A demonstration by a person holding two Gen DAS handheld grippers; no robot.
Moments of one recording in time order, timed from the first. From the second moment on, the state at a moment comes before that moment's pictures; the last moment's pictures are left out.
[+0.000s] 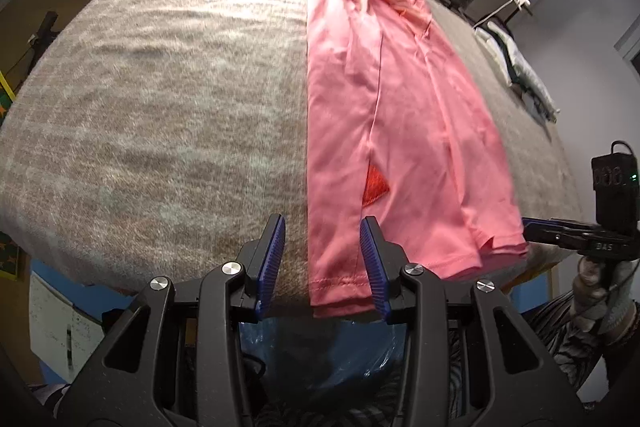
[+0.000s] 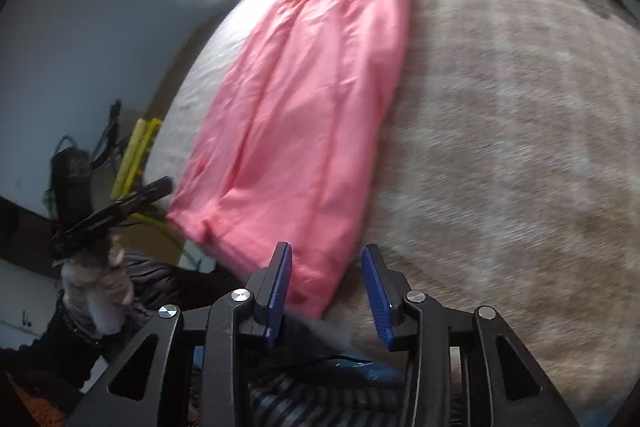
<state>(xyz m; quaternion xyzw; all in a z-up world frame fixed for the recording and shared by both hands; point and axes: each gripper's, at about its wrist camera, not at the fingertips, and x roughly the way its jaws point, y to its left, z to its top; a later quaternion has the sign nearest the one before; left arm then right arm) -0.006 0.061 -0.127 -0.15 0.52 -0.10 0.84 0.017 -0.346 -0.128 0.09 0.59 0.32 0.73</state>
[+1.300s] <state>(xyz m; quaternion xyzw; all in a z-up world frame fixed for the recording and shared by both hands) -0.020 -0.096 -0.120 0.03 0.47 -0.22 0.85 0.003 -0.356 -0.138 0.14 0.59 0.33 0.72</state>
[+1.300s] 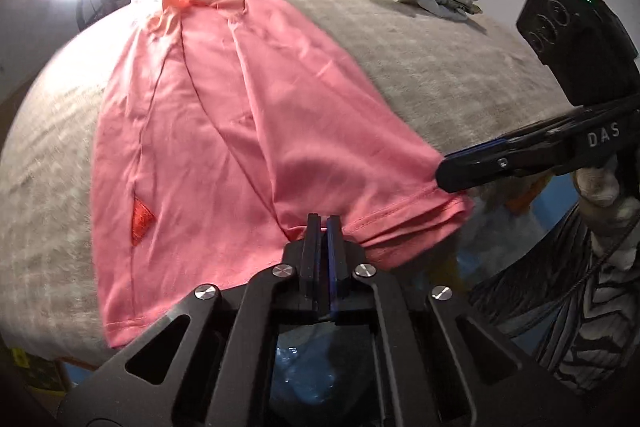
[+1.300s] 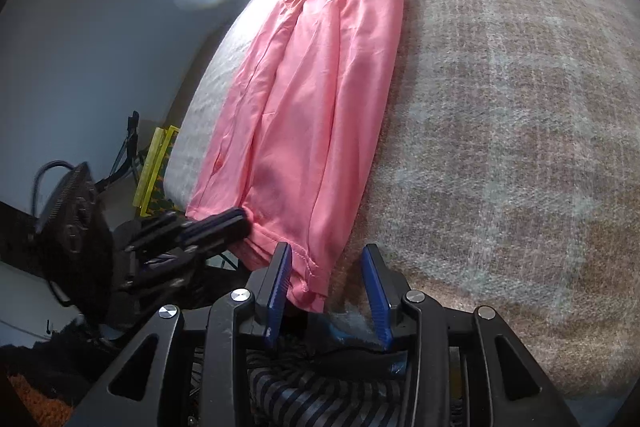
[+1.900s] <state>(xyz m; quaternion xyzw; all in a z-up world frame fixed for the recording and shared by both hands) -0.031 -0.082 -0.101 0.00 0.46 -0.23 0.86 0.005 -0.326 -0.140 0.11 0.60 0.33 0.72</state>
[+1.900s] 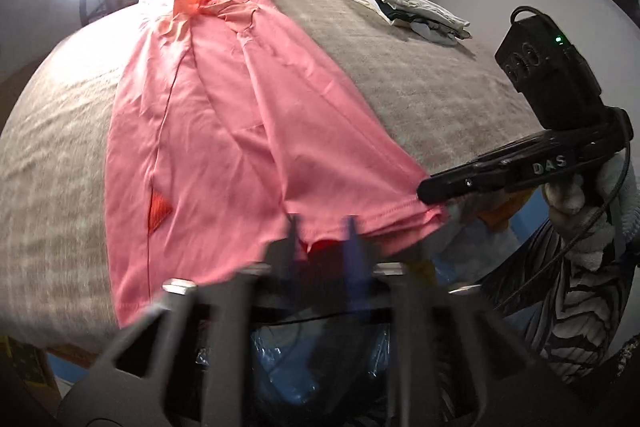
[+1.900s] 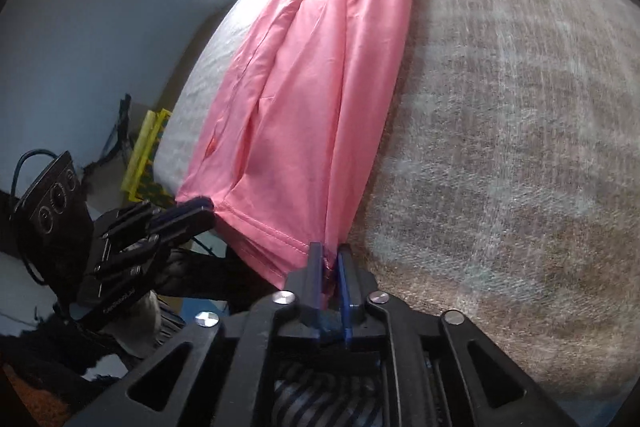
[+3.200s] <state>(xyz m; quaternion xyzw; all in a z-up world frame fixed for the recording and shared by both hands) 0.024 -0.124 -0.073 -0.01 0.42 -0.25 0.87 0.115 -0.387 -0.049 0.10 0.48 0.31 0.81</state>
